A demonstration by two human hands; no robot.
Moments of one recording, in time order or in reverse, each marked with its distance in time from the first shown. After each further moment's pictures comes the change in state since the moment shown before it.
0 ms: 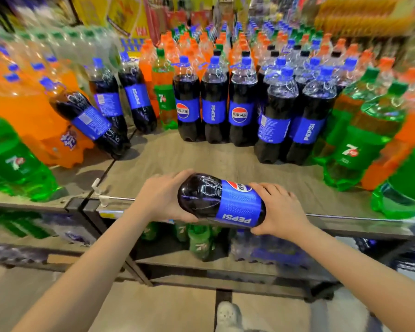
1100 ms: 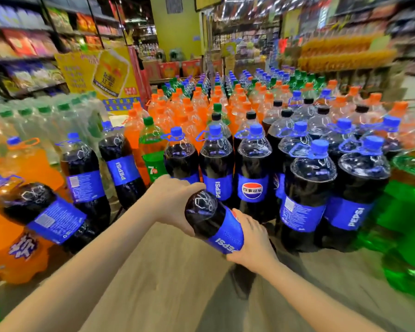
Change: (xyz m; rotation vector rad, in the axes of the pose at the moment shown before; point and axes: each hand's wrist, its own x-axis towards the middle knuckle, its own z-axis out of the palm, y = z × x) left_hand 0.270 -0.126 -0.028 0.373 -0.012 0.257; right_hand 0.270 0.007 0.053 0.458 0.194 0.112
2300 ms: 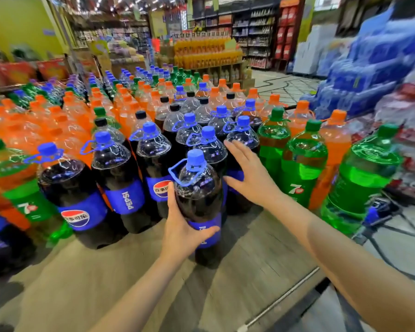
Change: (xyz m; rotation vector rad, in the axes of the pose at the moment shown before) left_hand 0.051 0.189 0.071 -1.390 0.364 -0.021; right_hand -0.041 0.051 -0.187 -0.158 0.435 0.077
